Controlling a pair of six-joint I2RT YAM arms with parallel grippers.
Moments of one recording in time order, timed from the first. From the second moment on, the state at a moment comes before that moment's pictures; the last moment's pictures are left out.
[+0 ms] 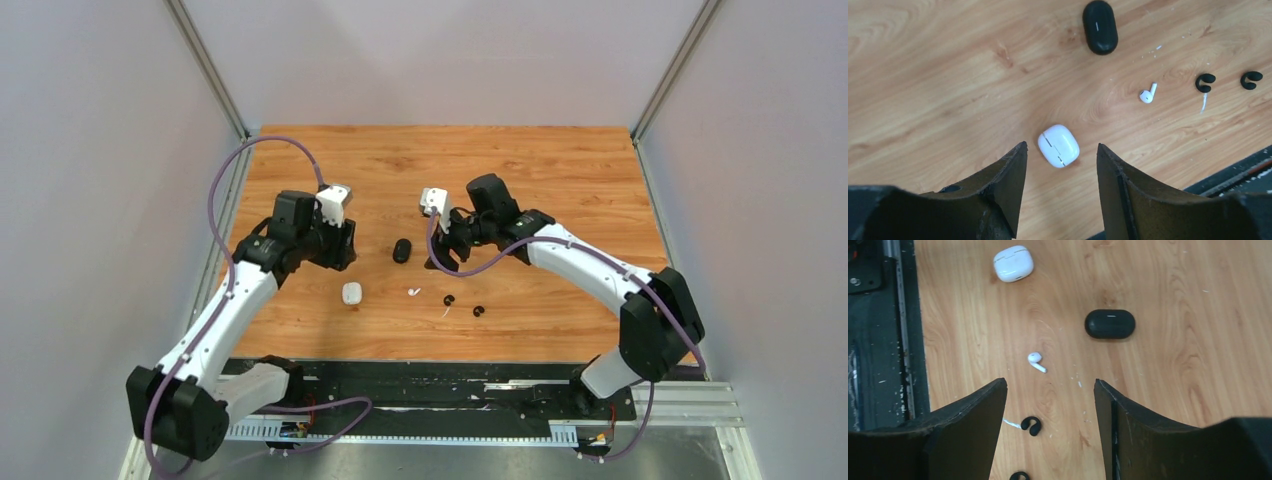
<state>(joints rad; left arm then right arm) -0.30 1.03 0.90 -0.62 0.18 0.04 0.66 1.50 1.12 -0.27 -0.58 -0.42</state>
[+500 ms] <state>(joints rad) 0.01 1.35 1.06 -0.82 0.28 -0.06 0.79 1.85 1.41 -0.36 -0.67 -0.64</state>
